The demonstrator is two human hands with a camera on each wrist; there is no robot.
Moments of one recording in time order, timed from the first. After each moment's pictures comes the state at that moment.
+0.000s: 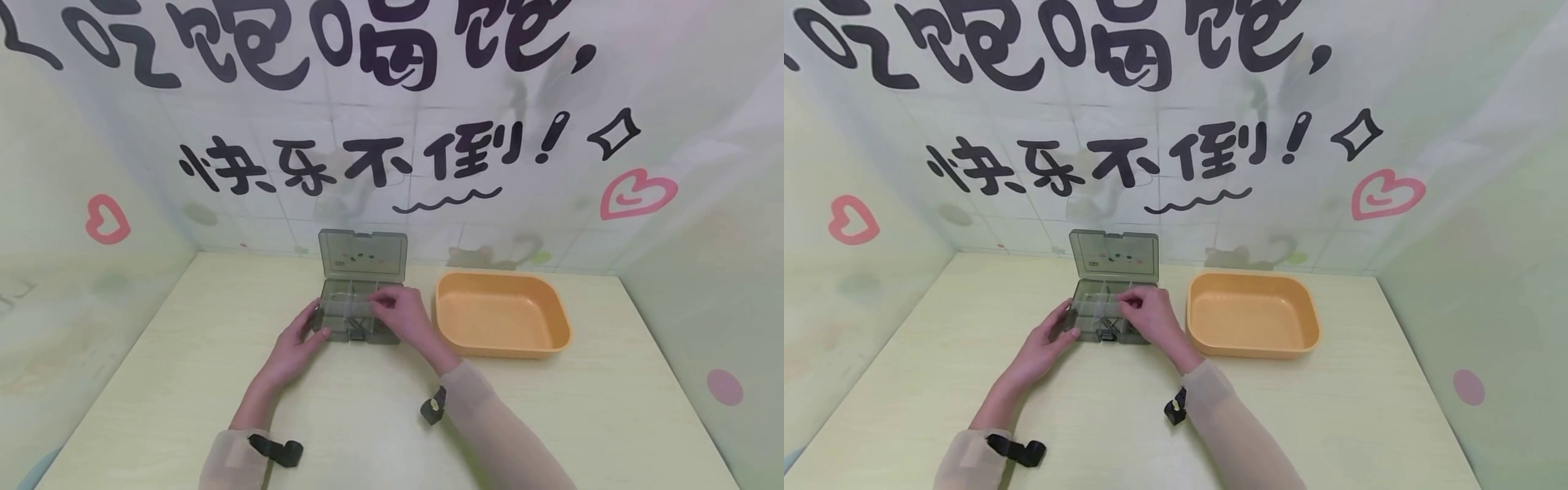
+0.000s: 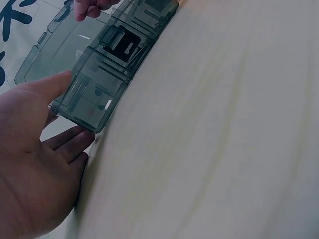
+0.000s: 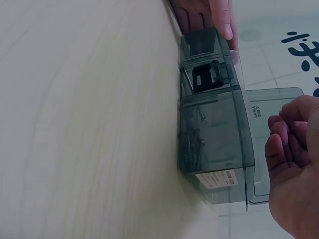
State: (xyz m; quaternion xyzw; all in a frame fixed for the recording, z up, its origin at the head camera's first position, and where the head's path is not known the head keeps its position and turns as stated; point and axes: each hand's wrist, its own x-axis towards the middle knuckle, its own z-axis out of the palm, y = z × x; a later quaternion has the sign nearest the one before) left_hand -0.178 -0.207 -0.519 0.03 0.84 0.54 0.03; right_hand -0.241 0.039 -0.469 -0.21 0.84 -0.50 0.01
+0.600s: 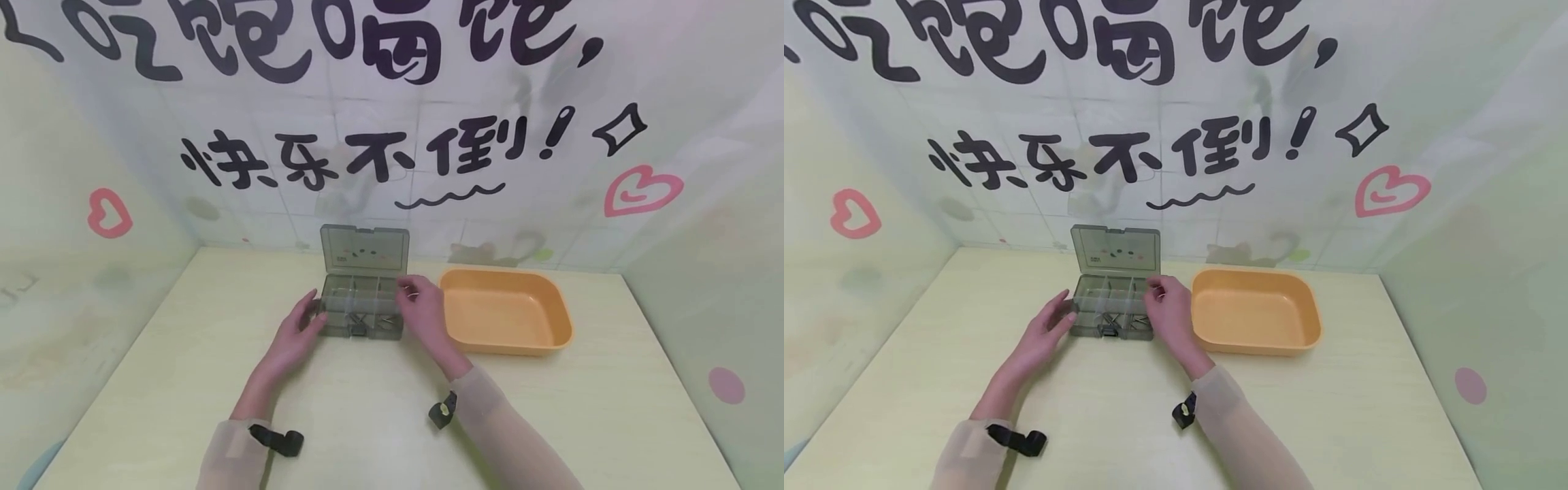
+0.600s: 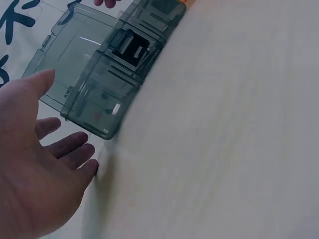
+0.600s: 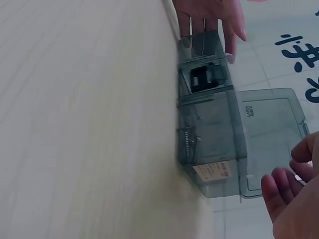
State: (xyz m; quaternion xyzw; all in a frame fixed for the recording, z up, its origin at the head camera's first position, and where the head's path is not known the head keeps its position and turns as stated) left_hand -0.184 -0.208 -0.511 0.02 0.83 0.56 0.02; right_hand -0.237 0.054 -0.478 -0.12 0.82 -0.54 -0.11
